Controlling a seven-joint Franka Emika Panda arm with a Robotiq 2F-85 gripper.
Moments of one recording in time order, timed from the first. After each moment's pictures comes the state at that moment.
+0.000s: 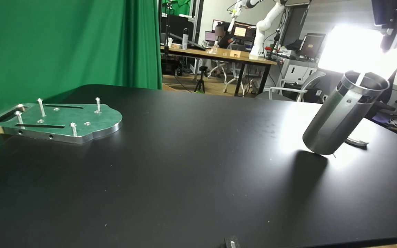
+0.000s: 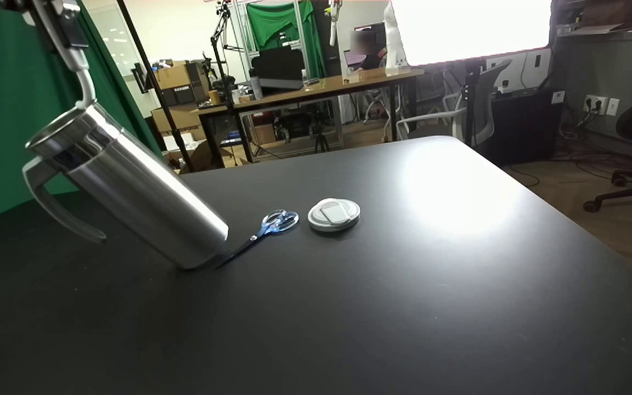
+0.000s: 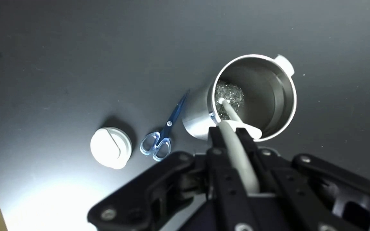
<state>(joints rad) -0.12 -0.34 -0.10 -2.42 -0.12 2.04 -0.08</state>
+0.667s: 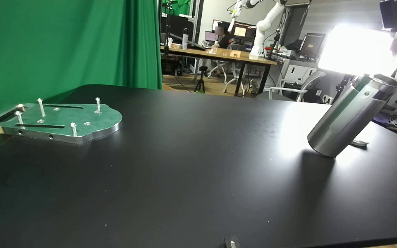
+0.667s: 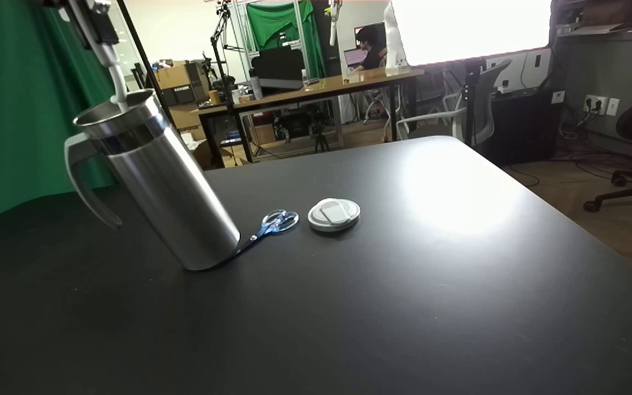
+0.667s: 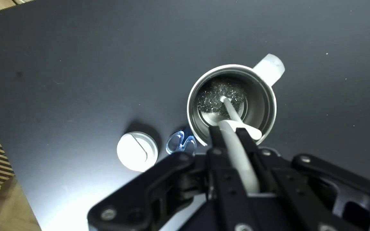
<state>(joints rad) -0.18 -0.31 -0.11 -2.40 -0.14 2.06 -0.01</state>
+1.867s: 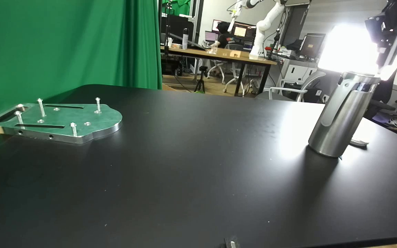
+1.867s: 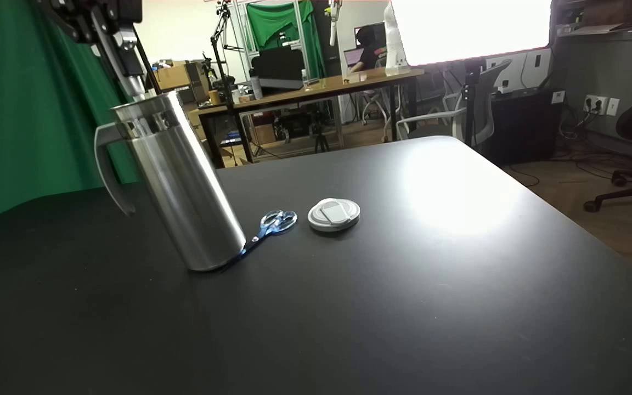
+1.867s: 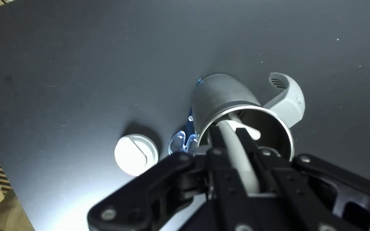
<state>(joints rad) -0.18 -0.23 -0.11 -2.40 -0.14 2.14 0.05</state>
